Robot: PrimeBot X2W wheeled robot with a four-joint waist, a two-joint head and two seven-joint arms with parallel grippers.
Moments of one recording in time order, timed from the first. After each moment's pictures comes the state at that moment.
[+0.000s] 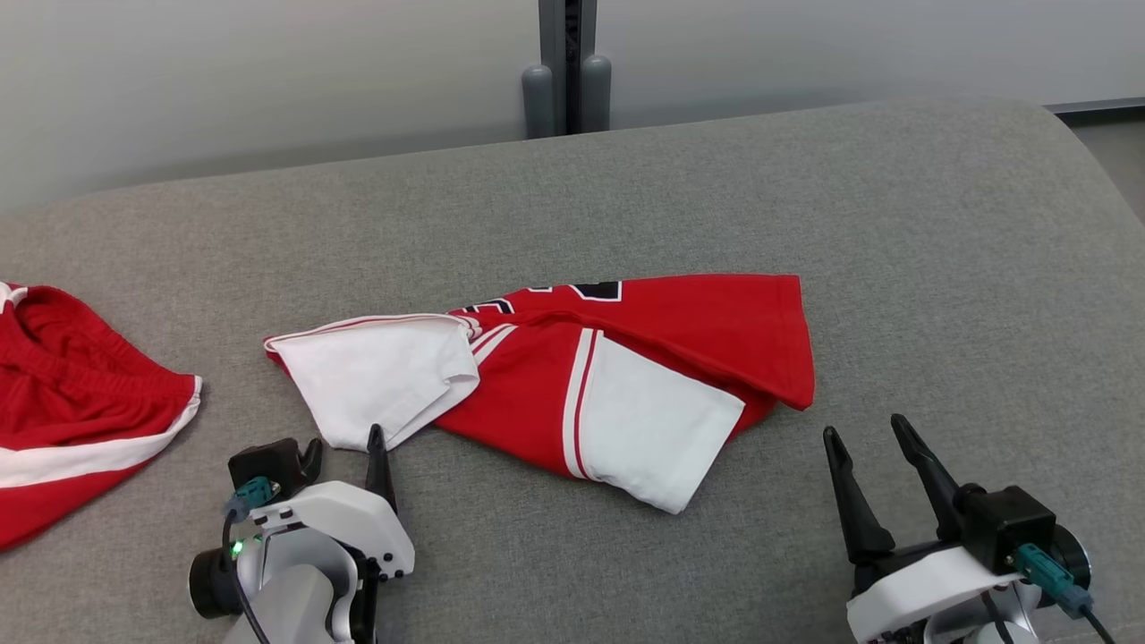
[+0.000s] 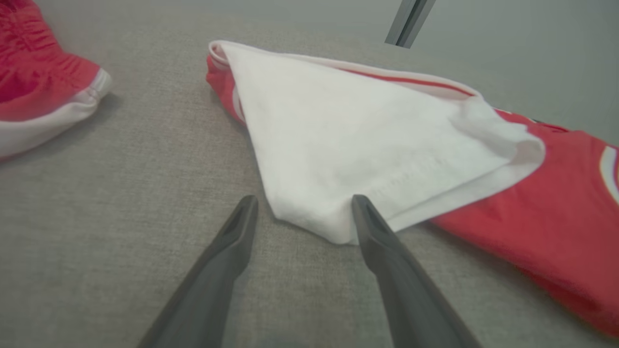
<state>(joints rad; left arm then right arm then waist) -0.42 0.05 -0.30 0.91 -0.58 0.10 -0.26 -0.09 -0.09 0.19 0.27 0.22 0.13 -0.26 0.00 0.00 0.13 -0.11</state>
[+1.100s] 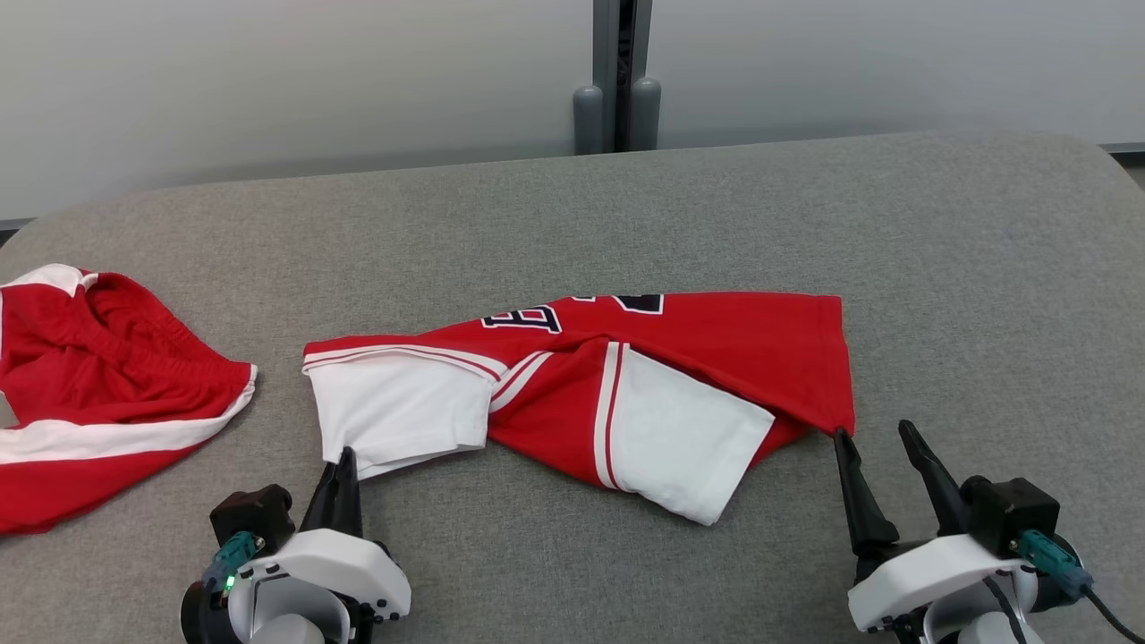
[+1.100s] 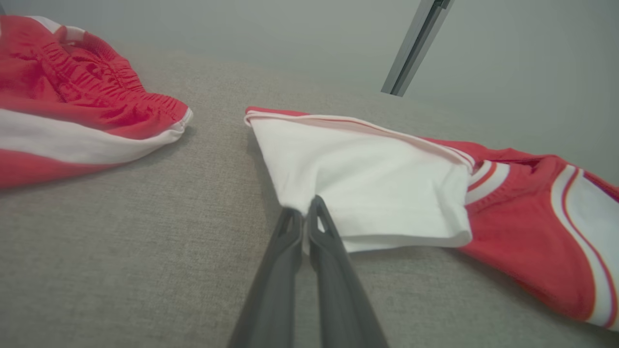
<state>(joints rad) -0.23 0.05 -0.19 0.63 -0.47 0.07 -0.26 -0.12 -0.08 0.17 0.35 0.28 0.13 -0.26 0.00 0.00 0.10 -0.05</state>
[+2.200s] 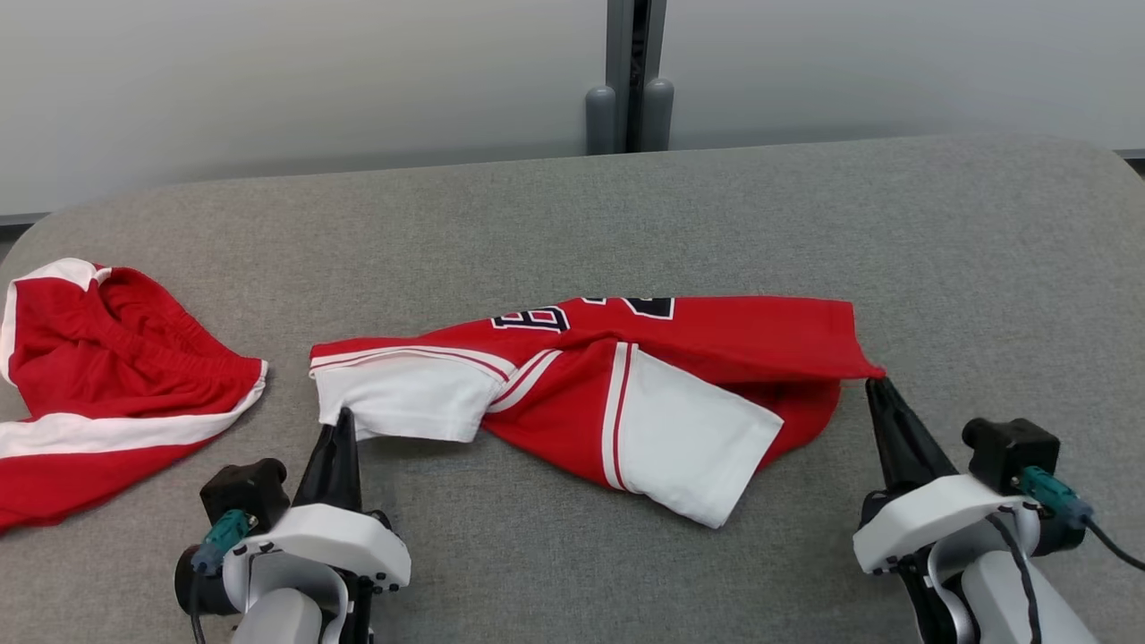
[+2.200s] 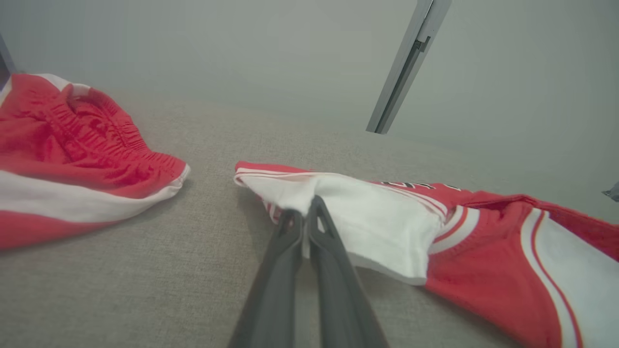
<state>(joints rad) -0.23 0.05 -0.17 0.53 -0.44 0.06 -0.26 -0.29 -0.11 0.22 0.53 0.35 0.13 -0.26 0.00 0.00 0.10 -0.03</state>
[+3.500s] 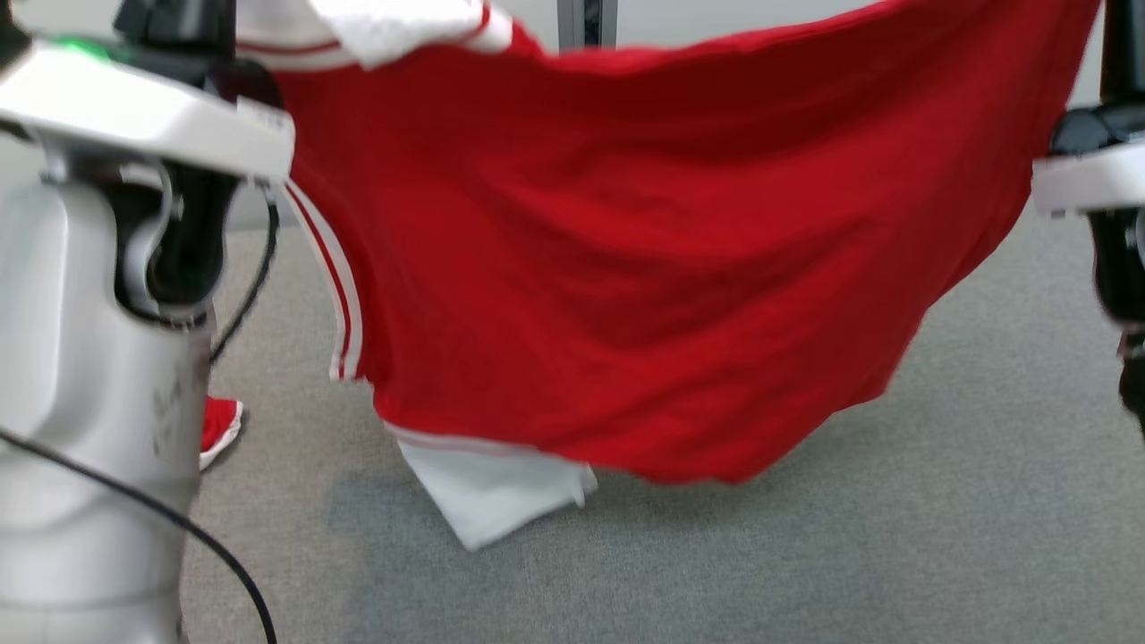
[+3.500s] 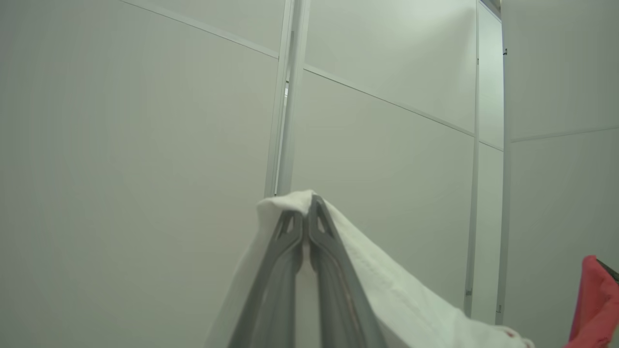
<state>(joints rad) -0.78 0.17 -0.11 0.14 -0.61 -0.12 0.00 -0.76 -0.32 0.16 0.27 0.33 0.13 -0.26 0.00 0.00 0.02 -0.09</state>
